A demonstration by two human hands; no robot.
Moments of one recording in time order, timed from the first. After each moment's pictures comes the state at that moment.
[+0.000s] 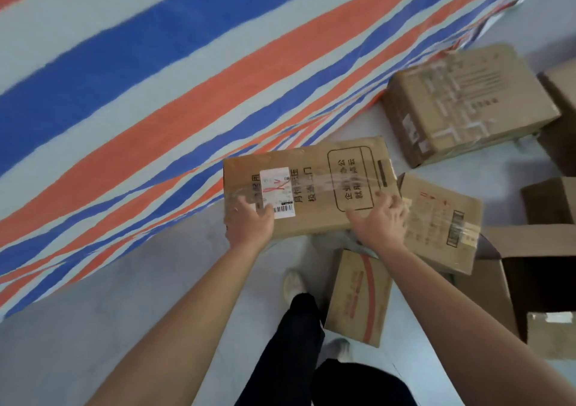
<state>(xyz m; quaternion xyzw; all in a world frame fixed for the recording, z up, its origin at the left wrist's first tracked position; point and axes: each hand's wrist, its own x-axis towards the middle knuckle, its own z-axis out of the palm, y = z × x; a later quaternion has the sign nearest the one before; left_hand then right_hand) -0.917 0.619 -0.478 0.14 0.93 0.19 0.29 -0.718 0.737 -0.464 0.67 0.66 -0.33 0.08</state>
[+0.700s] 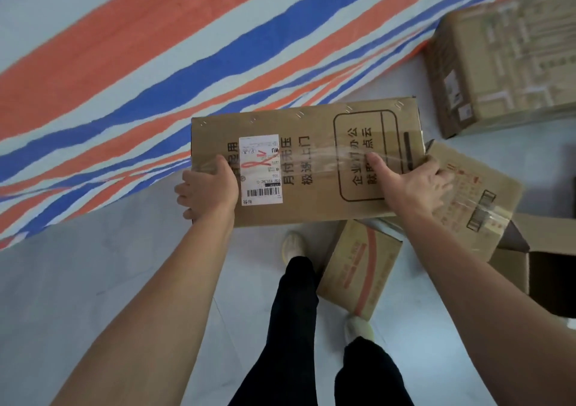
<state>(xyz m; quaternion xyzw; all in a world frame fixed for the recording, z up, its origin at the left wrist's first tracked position) -0.910 0.601 -0.517 -0.15 0.97 0.14 0.16 -0.681 0.774 -0.520 0.74 0.58 -0.34 0.00</state>
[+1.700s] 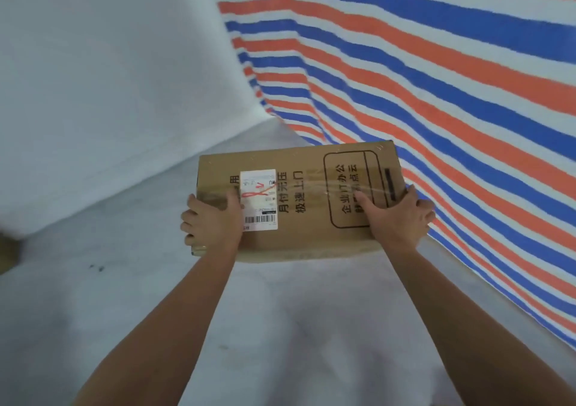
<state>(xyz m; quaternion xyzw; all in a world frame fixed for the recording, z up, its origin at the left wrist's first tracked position) -0.543 -0.236 -0.192 -0.58 0.73 0.30 -0.22 -0.659 0.022 -0.197 0.11 0.92 -0.36 -0.03</state>
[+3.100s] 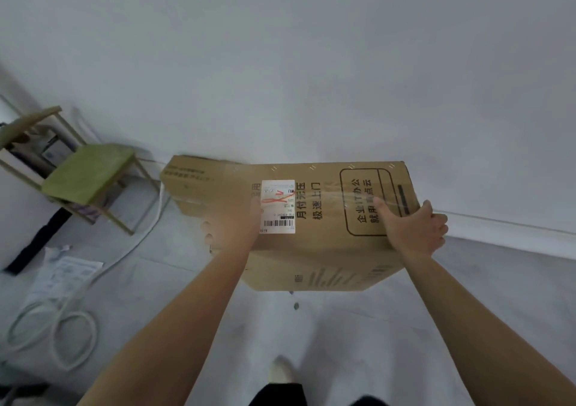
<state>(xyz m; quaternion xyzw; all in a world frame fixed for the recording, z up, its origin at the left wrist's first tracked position) -0.311 -1.315 -0.232 -0.83 0.43 0.25 -0.25 -0.592 -1.244 -0.243 -0.28 0.89 -0.32 0.15</state>
